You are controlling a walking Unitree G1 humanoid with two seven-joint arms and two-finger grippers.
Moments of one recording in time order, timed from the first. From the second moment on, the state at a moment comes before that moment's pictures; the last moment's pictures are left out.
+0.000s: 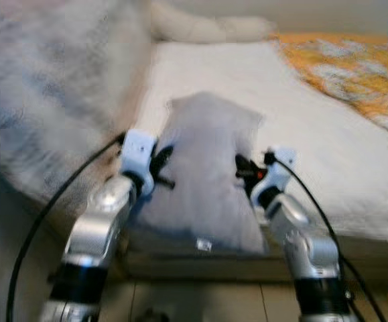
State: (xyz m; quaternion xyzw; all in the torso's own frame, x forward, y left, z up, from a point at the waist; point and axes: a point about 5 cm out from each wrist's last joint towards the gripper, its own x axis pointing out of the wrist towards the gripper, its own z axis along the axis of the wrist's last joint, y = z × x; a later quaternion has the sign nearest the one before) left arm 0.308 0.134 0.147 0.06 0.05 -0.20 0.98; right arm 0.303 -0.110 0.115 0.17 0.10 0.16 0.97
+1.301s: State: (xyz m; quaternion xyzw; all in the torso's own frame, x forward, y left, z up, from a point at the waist) left arm 0.313 0.145 0.140 0.06 0.06 -0.19 0.98; right arm 0.307 -0.099 0.108 0.17 0.12 0.18 0.96
